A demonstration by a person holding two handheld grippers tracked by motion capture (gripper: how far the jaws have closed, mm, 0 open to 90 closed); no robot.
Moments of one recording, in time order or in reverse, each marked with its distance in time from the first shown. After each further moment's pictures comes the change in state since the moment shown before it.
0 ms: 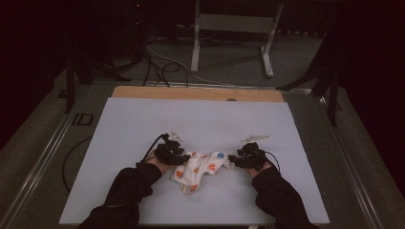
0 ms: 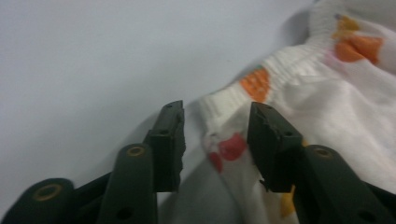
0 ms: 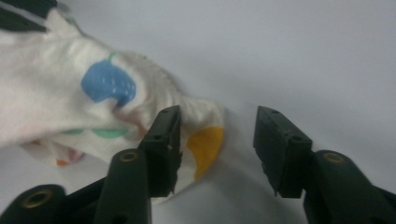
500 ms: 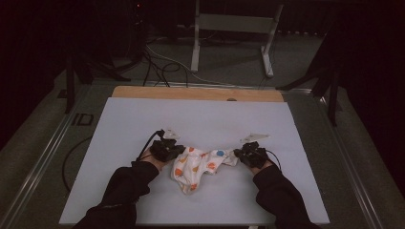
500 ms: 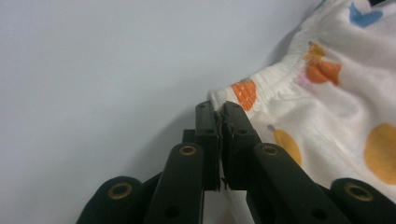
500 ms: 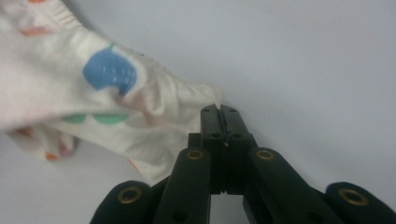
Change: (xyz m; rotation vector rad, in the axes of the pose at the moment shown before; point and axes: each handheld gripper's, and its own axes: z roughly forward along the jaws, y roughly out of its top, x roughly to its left) left arm 0.003 0.007 -0.029 -0.082 0.053 0.030; right arm 0.003 0.008 -0.009 -0.010 -0.055 -0.090
